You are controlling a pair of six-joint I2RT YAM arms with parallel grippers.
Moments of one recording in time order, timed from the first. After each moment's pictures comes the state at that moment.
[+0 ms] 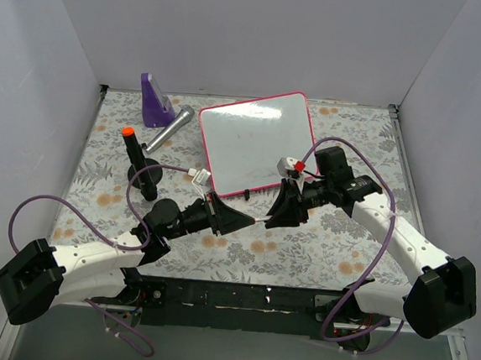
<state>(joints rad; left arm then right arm) -0.88 1.00 0.32 0.81 0.31 -1.09 0.51 1.24 0.97 -0.61 -1.29 -0.50</state>
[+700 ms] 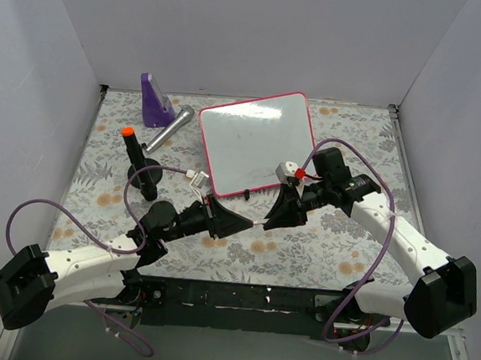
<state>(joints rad) -0.88 0.94 0.31 0.77 0.32 -1.04 0.53 1.24 0.99 -0.68 -1.30 -0.67</state>
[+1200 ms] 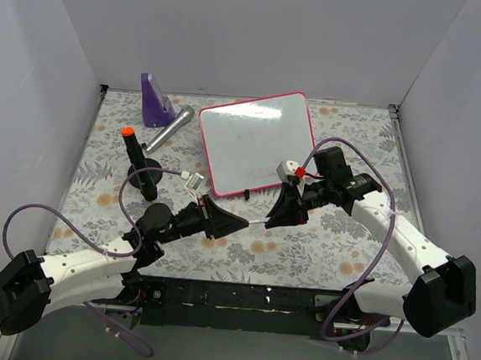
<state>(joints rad) -0.87 0.89 0.27 0.75 0.30 -1.03 0.53 1.25 0.99 -0.69 -1.28 -0.68</state>
